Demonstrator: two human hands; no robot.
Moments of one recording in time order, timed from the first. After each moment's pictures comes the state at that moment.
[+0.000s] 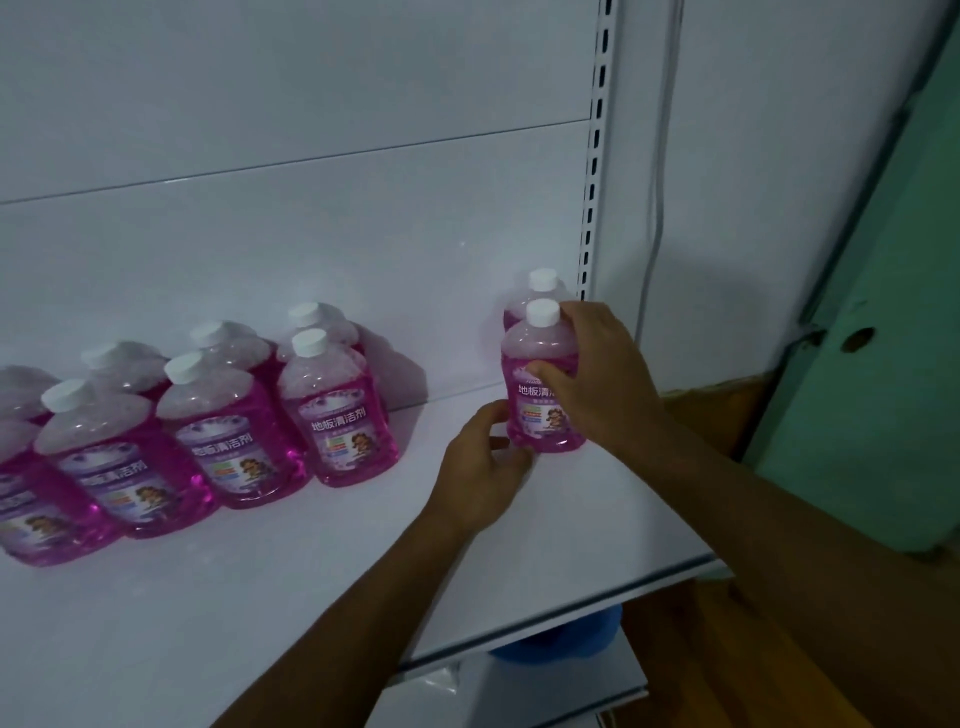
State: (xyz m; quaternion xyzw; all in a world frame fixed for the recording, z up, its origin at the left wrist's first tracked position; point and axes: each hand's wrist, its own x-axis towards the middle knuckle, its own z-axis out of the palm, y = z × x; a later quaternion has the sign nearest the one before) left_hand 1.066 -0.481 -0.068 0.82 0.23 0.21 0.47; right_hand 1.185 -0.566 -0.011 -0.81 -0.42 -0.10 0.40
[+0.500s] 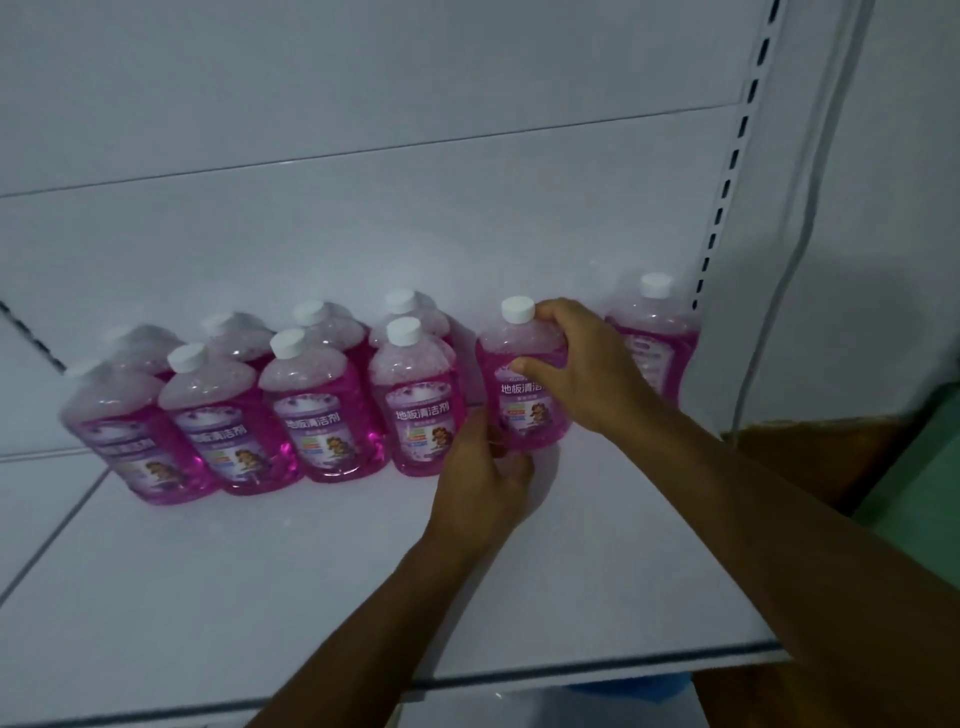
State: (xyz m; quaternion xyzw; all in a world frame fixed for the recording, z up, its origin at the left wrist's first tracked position) left_hand 1.022 -0.446 -0.075 0.80 0.31 0.33 0.38; right_hand 1.163 -0.484 -0.003 -0.72 -0.53 0.02 0.45
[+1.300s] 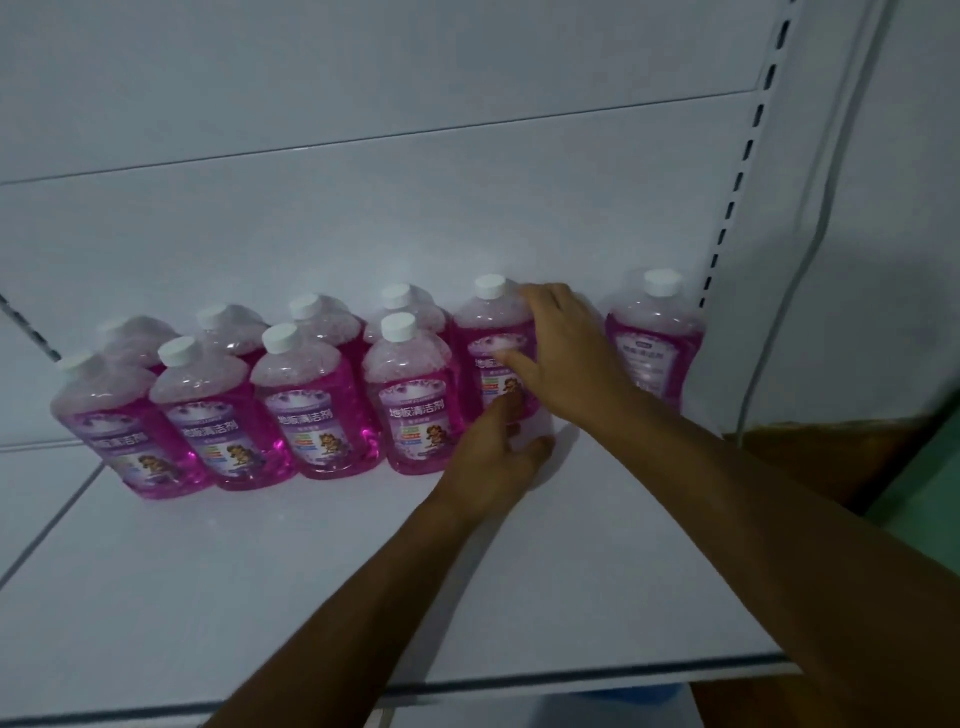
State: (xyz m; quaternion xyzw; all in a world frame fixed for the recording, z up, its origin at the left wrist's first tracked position) left_hand 1.039 -0.437 -0.056 0.80 0.31 0.23 0.46; right_hand 1.162 -0.459 -0.004 -0.74 -0.57 -0.08 0.34
